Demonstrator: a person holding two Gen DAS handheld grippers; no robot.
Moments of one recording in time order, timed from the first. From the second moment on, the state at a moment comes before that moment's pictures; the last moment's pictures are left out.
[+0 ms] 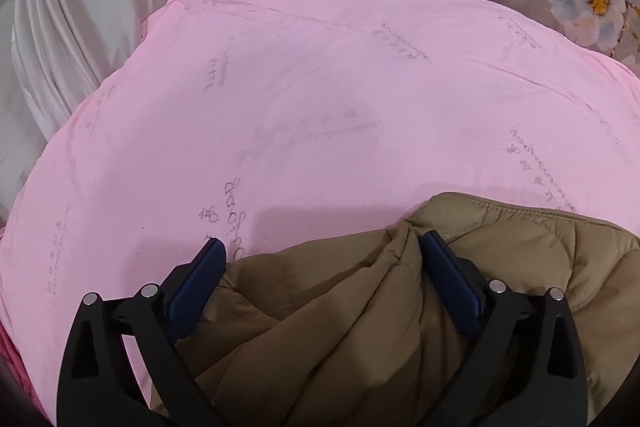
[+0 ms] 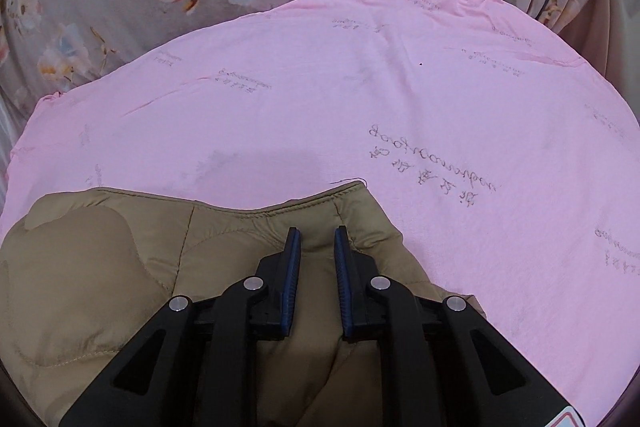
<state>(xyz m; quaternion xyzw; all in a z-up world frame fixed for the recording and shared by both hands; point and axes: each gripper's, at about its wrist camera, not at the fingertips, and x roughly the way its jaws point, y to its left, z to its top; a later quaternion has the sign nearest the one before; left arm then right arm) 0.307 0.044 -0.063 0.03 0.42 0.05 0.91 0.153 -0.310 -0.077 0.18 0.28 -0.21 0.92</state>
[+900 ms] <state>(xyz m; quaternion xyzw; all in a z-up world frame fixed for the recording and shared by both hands) 0.208 -0.045 -0.037 0.07 0.38 -0.02 0.92 0.145 -0.190 -0.045 0.10 0.26 -0.12 0.95</state>
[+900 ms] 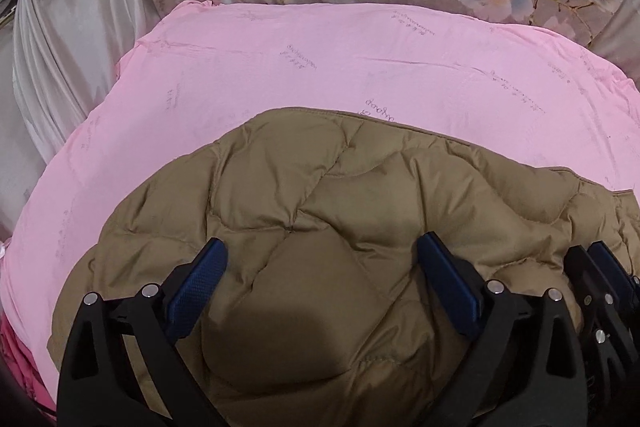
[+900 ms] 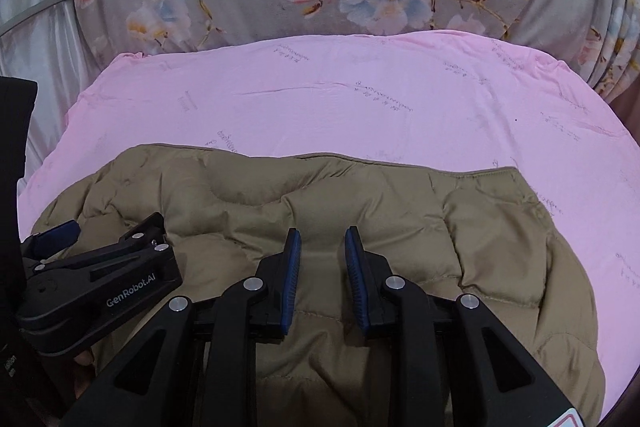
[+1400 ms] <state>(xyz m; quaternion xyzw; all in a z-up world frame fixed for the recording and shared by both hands) 0.212 -0.057 -0.057 0.09 0.36 -0.01 0.93 0.159 -0.189 -0.064 0.10 0.26 -0.12 0.95</state>
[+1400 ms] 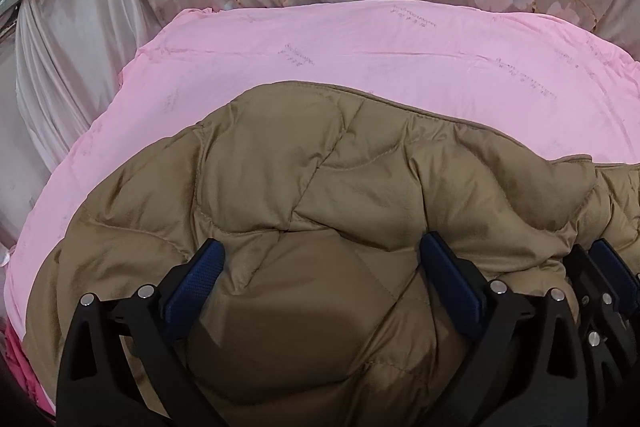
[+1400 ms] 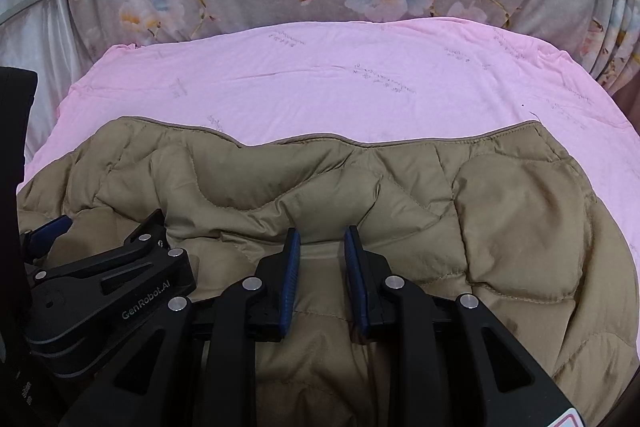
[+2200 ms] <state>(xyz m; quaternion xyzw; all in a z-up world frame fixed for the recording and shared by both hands) 0.140 -0.006 -0.044 0.03 0.36 -0.03 0.93 0.080 -0.149 -0.058 0.11 0.20 -0.08 0.97</state>
